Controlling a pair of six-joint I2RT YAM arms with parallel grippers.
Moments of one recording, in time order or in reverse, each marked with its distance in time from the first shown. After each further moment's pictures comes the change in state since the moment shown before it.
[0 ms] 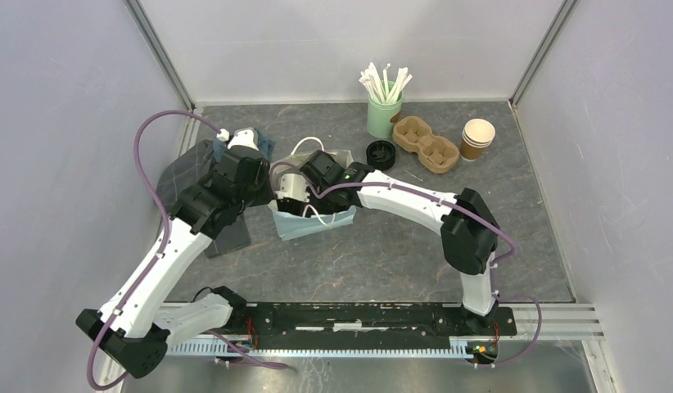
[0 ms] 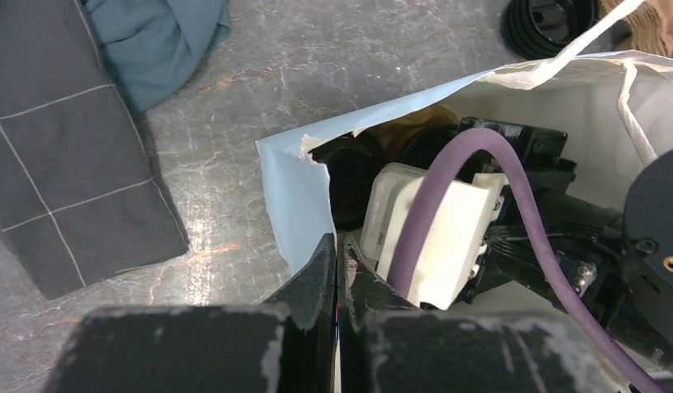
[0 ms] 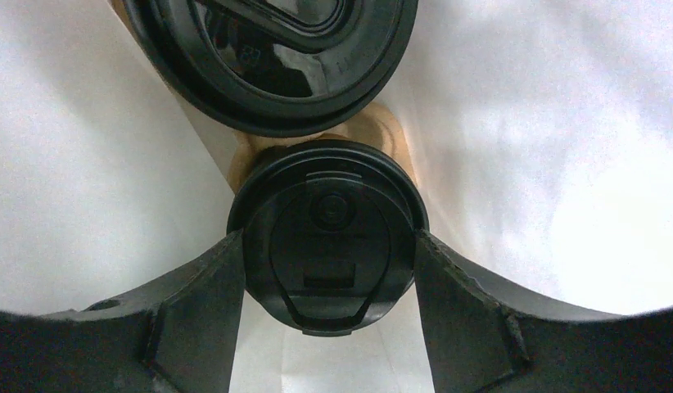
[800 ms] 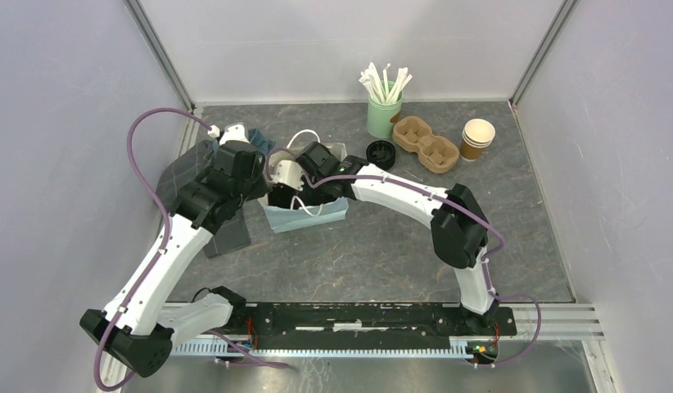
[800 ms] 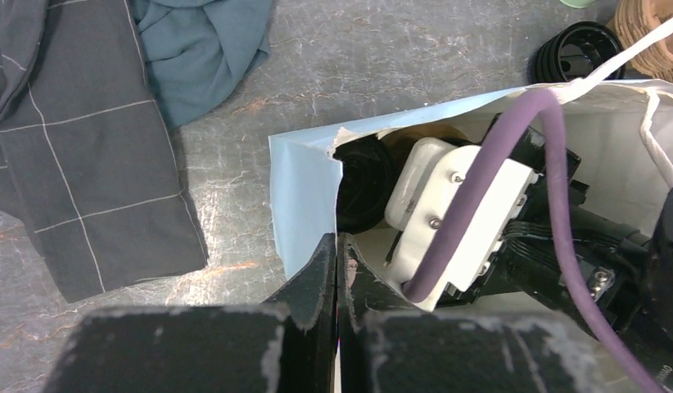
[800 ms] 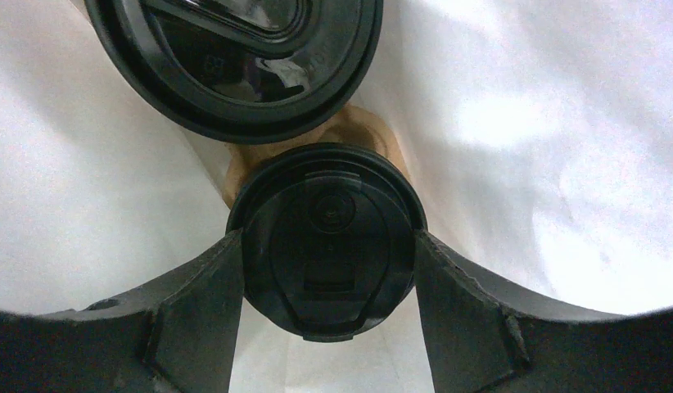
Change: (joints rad) left arm 0.072 0.026 0.002 0.033 -0.049 0.002; right arm -0.024 0.088 0.111 0.040 -0.015 0.082
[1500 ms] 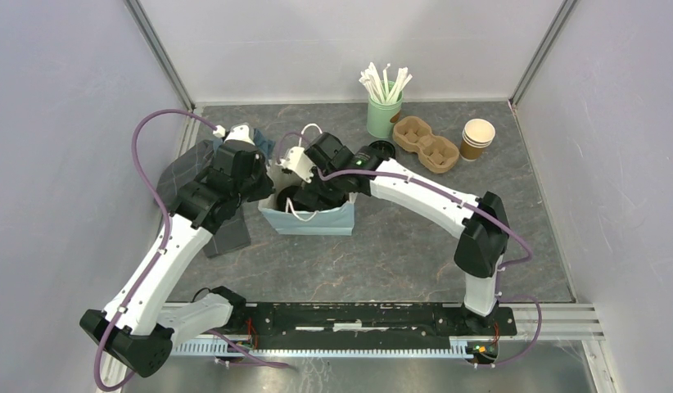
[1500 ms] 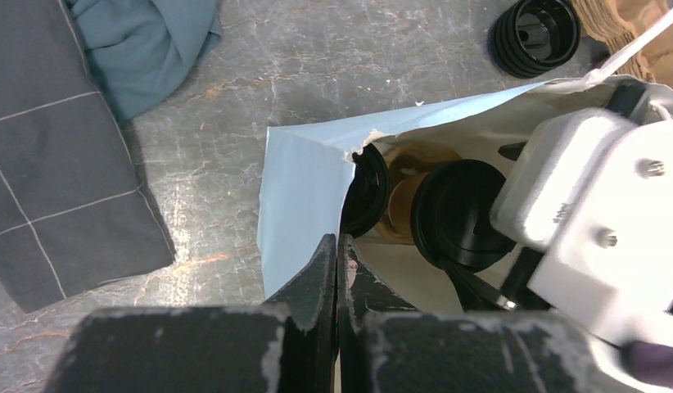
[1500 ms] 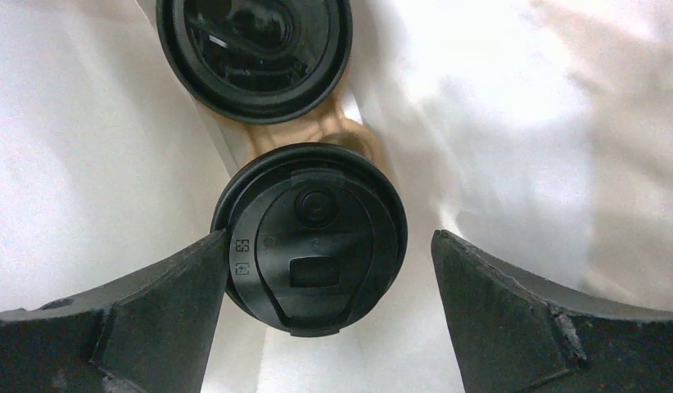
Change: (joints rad) left arm 0.000 0.000 0.003 0.006 0.101 0.000; right arm 0.001 -0.149 0.013 -0.166 -0.005 0.211
